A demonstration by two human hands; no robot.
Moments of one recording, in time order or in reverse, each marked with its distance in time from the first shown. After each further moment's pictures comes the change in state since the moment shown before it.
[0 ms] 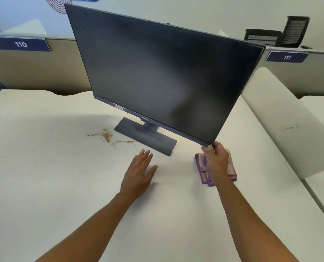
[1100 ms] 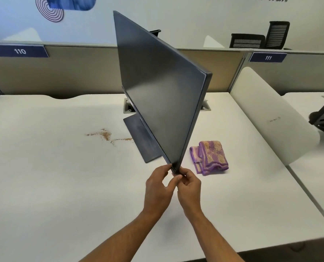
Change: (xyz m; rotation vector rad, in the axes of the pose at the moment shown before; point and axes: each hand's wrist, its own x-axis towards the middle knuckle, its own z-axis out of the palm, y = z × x) left_hand -0.077 0.100 0.003 -0.533 0.179 -0.060; right_hand -0.160 0.019 0.018 0.284 -0.174 -0.041
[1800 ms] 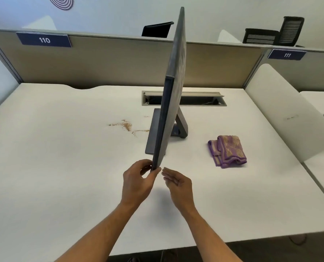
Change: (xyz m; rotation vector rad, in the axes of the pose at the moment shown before) left_hand -0.006 -0.041 -0.133 0.017 0.115 -0.004; right_hand -0.052 0.009 0.076 -0.034 -0.226 0.057
